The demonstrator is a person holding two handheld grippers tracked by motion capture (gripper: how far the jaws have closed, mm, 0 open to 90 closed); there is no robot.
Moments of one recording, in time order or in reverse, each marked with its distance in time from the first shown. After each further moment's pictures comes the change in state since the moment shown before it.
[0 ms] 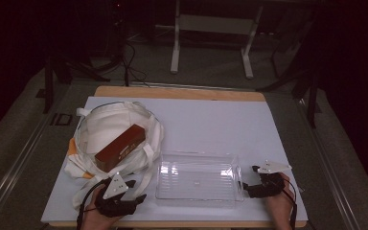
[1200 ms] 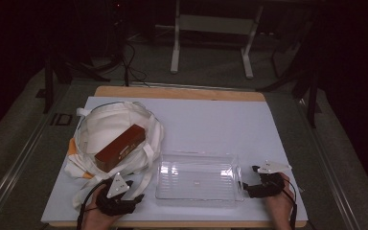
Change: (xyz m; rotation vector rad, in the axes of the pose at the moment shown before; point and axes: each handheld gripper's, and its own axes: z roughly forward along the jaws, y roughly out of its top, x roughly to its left) left arm 0.007 -0.014 0.014 0.059 0.047 0.005; right arm 0.000 0.000 0.000 -0.001 -0.001 0.000
